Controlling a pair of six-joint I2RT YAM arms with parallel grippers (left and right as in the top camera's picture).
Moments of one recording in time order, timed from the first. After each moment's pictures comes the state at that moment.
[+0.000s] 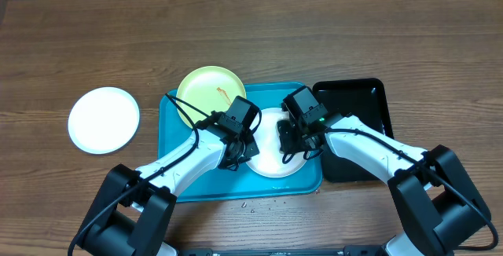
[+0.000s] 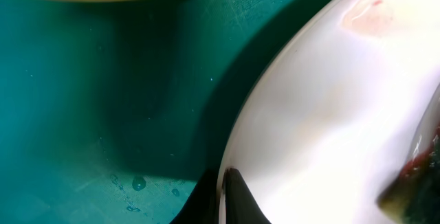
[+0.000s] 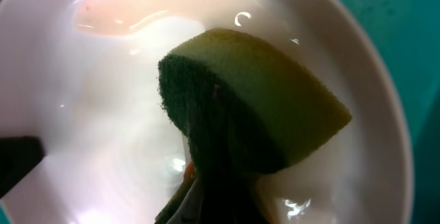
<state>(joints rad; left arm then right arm) -0.55 1.67 0.88 -0.56 0.06 -0.90 0.58 1.76 0.97 -0.49 -0.17 0.38</state>
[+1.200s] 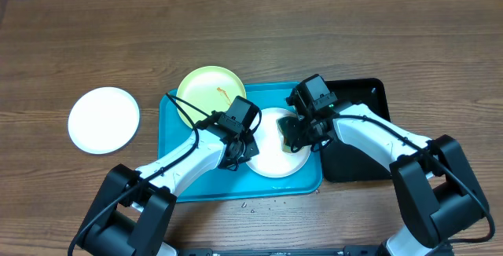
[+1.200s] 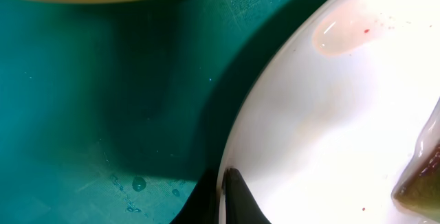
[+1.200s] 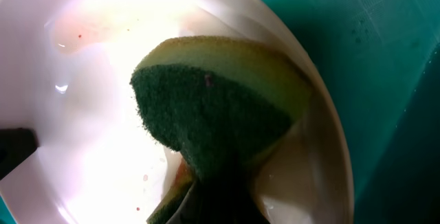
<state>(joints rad) -0.55 1.67 0.88 -0.56 0.06 -0.89 0.48 1.80 1.02 -0.54 -0.27 0.23</state>
